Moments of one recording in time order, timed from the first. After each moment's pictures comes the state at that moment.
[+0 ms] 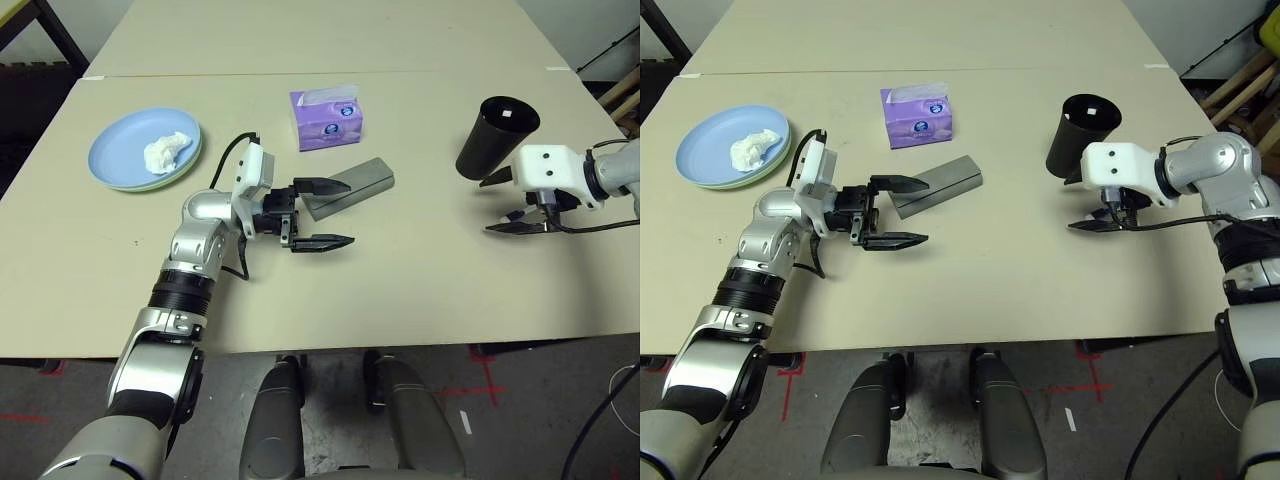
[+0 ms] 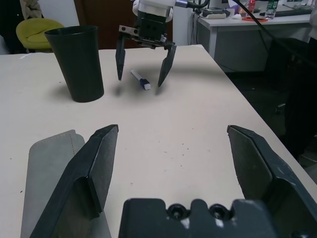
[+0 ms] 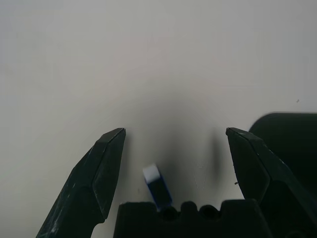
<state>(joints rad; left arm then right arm) -0.73 0.39 -0.06 0.44 -0.36 -0.05 -1.46 -1.01 -0.89 0.31 0.91 -0.18 -0.50 1.41</state>
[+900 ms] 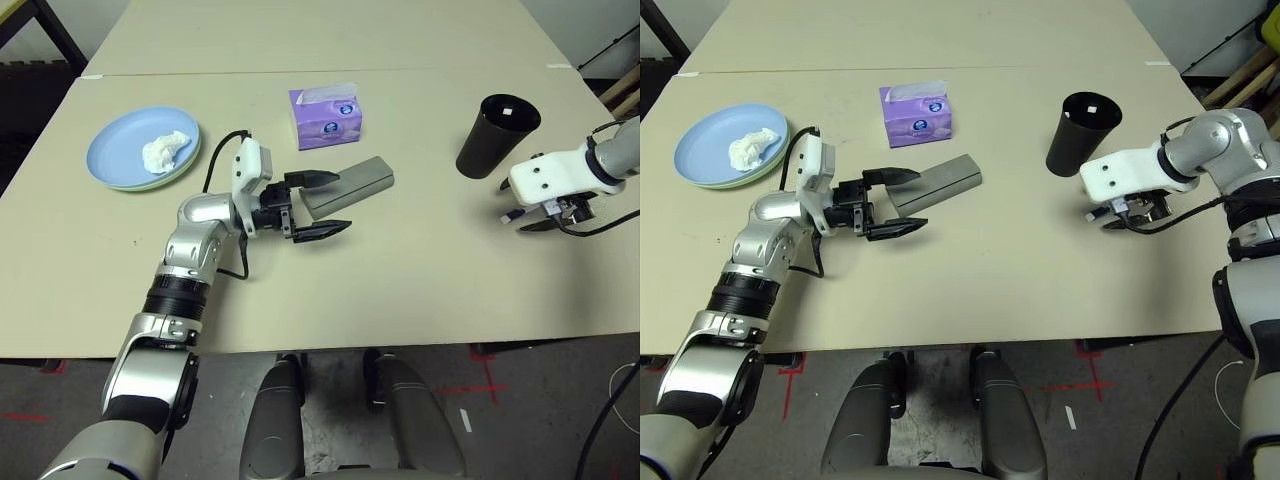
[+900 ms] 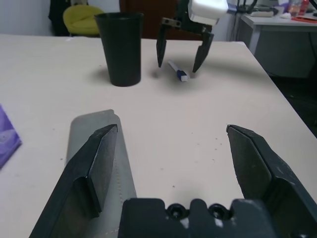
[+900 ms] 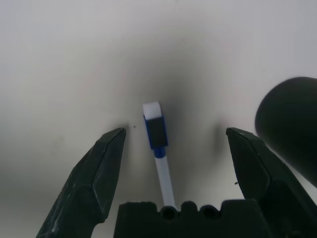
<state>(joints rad) -0.70 0.40 -0.04 0.39 -0.36 -0.01 -1.28 -1.20 -0.88 0.43 1.14 -0.47 -0.72 1.33</state>
